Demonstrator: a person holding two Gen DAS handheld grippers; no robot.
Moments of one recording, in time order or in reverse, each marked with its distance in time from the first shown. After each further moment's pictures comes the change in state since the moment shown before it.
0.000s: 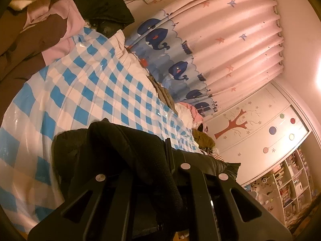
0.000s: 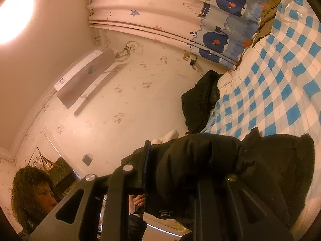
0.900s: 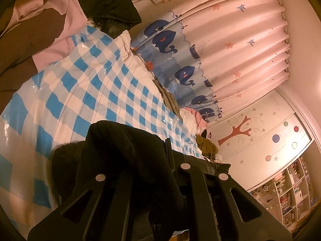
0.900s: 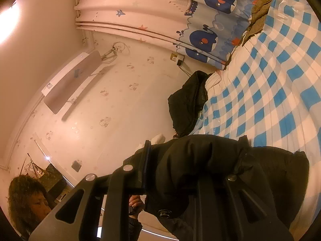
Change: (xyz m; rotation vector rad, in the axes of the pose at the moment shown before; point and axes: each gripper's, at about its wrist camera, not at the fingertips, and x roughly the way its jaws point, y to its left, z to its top) left arm 0.042 0.025 0.033 -0.037 -0.017 0.016; right arm 0.029 -0.050 0.036 0.029 0.007 -0.065
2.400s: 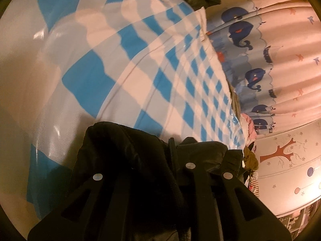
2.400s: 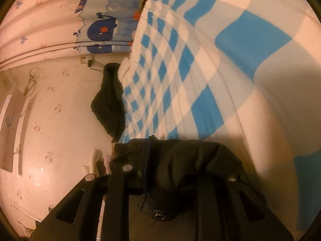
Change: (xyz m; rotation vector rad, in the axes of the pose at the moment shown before) left arm 0.158 0.170 0.010 -0.241 0.096 0.340; right arm 0.075 -0.224 0.024 0.422 0.103 -0.393
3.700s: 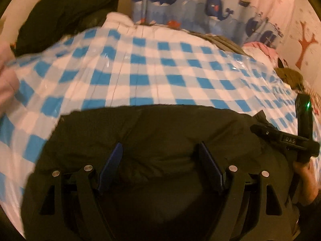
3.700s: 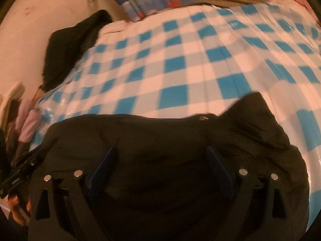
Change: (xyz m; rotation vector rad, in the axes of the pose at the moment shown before) left arm 0.056 -0.167 -0.101 0.748 -0.071 0.323; right arm 0.122 0.096 -0.061 -0.647 -0.076 -0.638
